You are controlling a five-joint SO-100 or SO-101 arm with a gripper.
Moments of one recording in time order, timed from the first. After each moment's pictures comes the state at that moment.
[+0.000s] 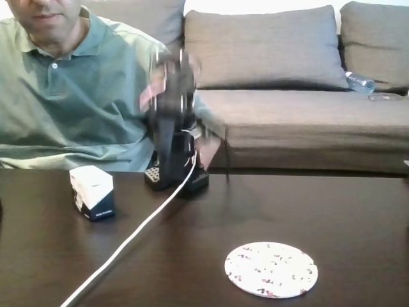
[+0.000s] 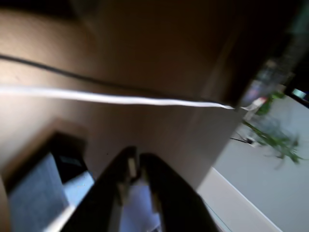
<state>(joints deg) -0.4 171.7 140.9 80.2 -12.6</state>
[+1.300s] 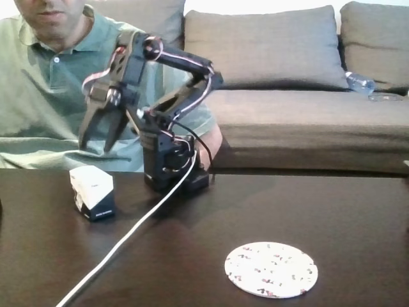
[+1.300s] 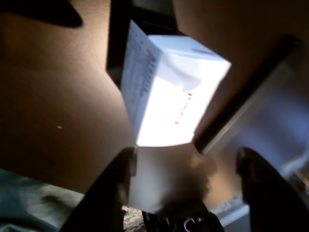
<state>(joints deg) 49.4 150.5 135.2 83.6 -19.0</state>
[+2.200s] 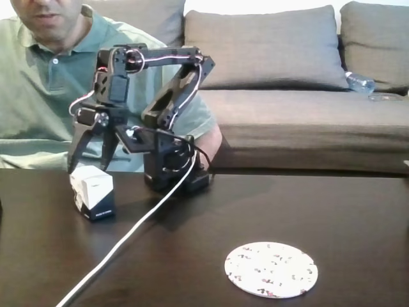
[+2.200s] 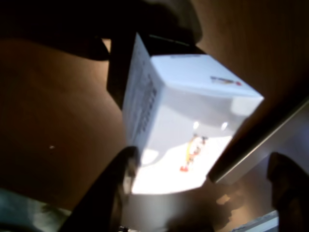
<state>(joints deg) 48.7 137.0 138.9 72.0 -18.8</state>
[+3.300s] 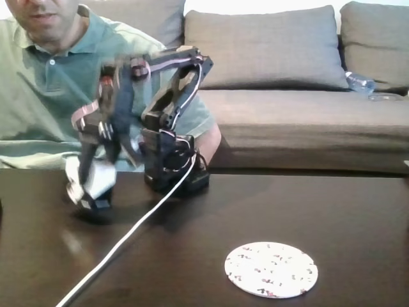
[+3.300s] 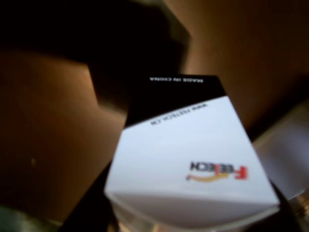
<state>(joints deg) 41.7 137.2 135.2 73.8 -16.8</state>
